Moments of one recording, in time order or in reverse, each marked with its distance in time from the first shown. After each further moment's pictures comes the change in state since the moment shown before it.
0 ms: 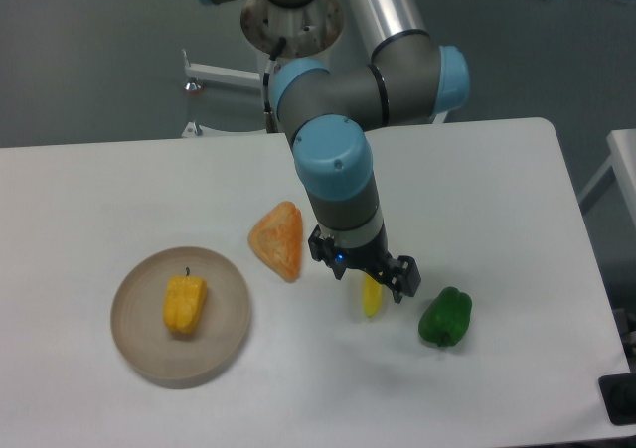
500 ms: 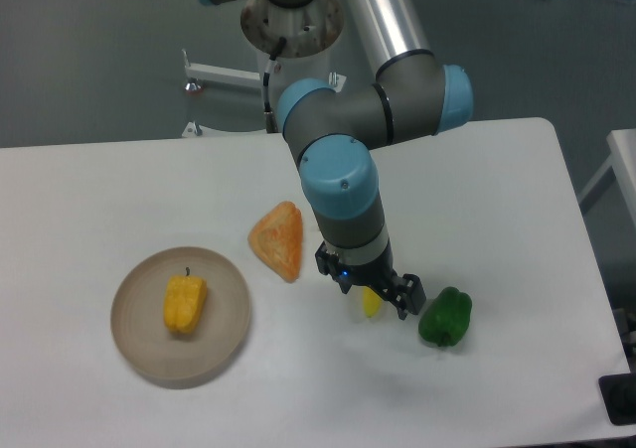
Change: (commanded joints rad) arm 0.002 -0.015 -0.017 0.054 0.005 0.009
